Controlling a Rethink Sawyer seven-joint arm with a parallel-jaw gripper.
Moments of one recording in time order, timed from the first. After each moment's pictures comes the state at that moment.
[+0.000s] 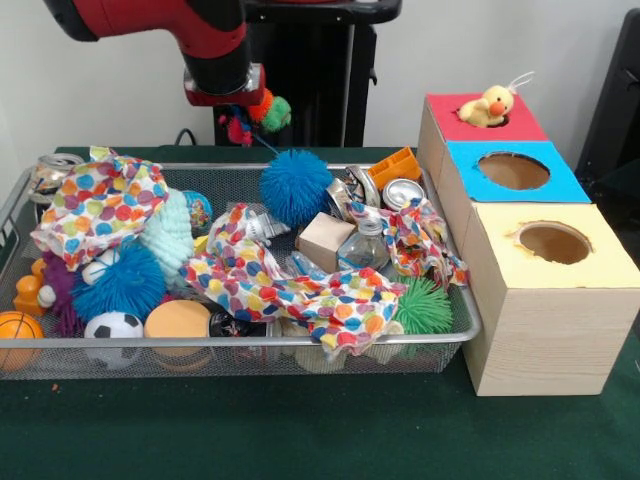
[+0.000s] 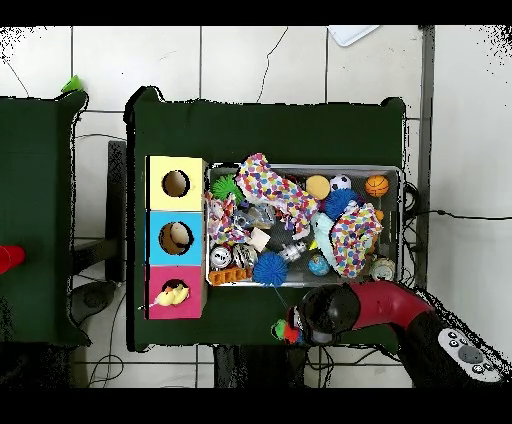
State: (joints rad) arm -0.92 -0.55 0.44 2.00 -0.75 0.83 1.93
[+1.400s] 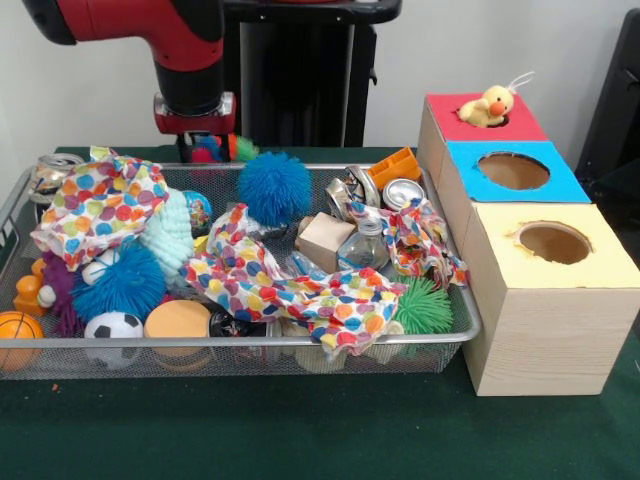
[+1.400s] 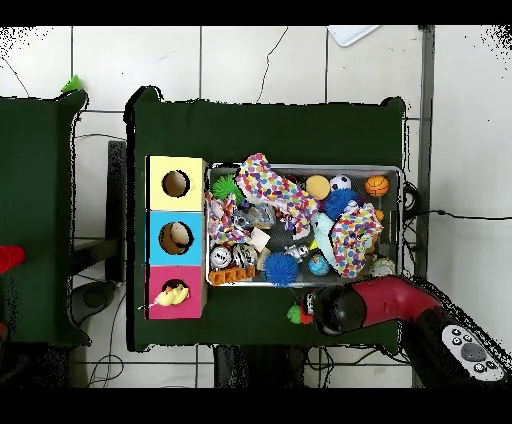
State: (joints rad) arm -0.92 -0.54 0.43 1.94 -0.92 0.66 1.93
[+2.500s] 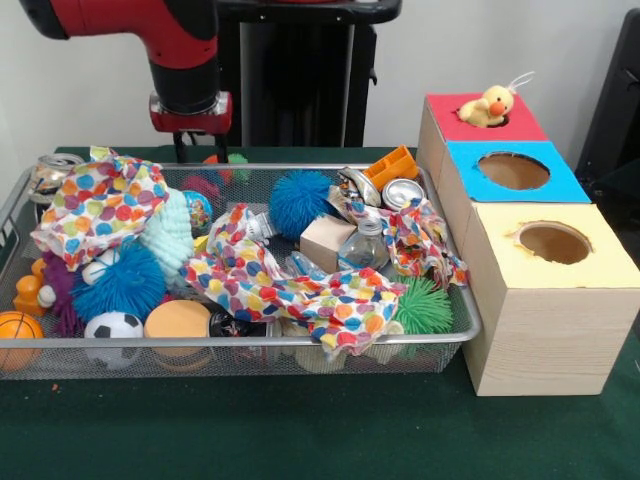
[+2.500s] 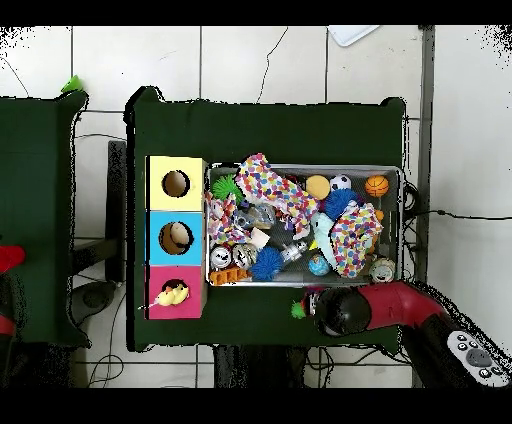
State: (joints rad) arm -0.92 -0.55 0.39 1.94 -0.84 0.63 1.93
